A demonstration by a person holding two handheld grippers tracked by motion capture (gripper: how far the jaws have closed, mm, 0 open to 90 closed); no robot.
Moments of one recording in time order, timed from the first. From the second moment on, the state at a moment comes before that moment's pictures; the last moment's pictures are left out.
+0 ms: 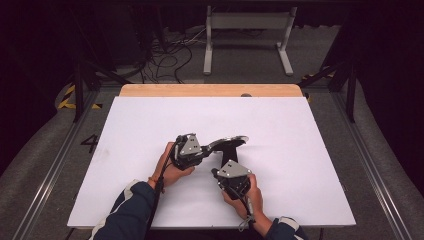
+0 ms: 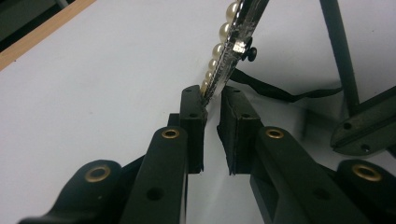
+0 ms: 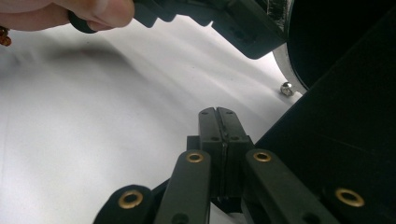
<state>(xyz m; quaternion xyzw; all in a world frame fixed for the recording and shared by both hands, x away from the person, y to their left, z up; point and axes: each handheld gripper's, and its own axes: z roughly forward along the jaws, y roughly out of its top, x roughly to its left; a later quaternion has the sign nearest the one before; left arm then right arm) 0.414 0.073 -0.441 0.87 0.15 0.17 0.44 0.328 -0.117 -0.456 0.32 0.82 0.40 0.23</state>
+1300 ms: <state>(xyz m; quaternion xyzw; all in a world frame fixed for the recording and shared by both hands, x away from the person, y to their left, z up) 0.404 0.054 -0.442 0.87 0.14 0.22 0.42 0.332 -0.131 -0.459 0.34 0.83 0.39 0.22</state>
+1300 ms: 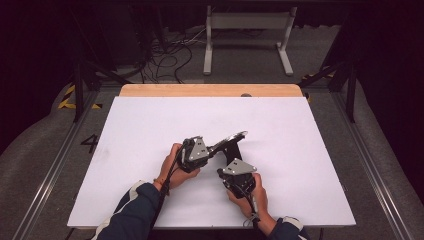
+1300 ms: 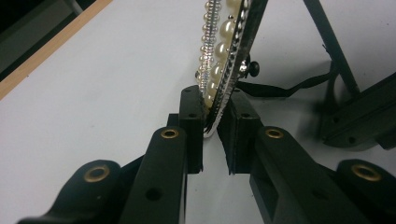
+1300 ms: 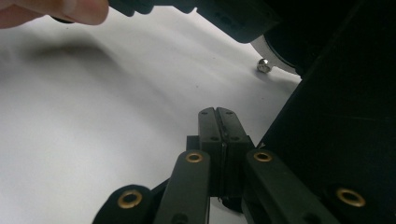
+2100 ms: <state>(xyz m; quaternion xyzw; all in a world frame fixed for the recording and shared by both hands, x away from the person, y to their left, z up) 0.402 0.057 -0.441 0.88 0.13 0.17 0.43 0.339 -0.153 -0.454 0.32 0.84 0.39 0.19</state>
